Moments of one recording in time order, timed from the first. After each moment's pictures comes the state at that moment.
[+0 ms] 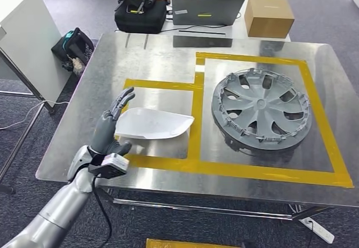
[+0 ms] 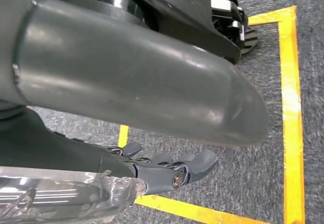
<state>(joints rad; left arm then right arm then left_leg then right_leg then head) -0.31 0.07 -0.62 -1.31 -0.27 0.30 -0.63 -0.09 0.18 -1.00 -0.20 1.04 -0.07 -0.14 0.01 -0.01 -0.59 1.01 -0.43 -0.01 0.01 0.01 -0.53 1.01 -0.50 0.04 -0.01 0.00</state>
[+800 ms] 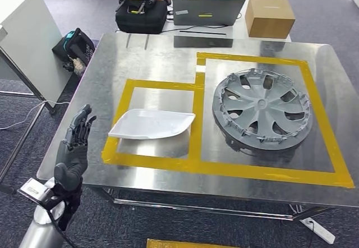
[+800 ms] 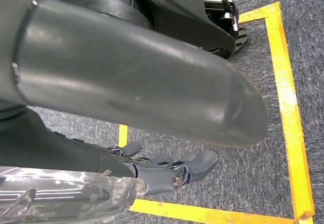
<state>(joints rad) 0.00 0.02 -0.31 -1.65 0.02 -0.13 -0.70 -0.08 0.18 -1.06 -0.20 1.00 -0.08 -0.16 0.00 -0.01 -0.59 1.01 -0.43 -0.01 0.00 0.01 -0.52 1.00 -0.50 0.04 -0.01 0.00</state>
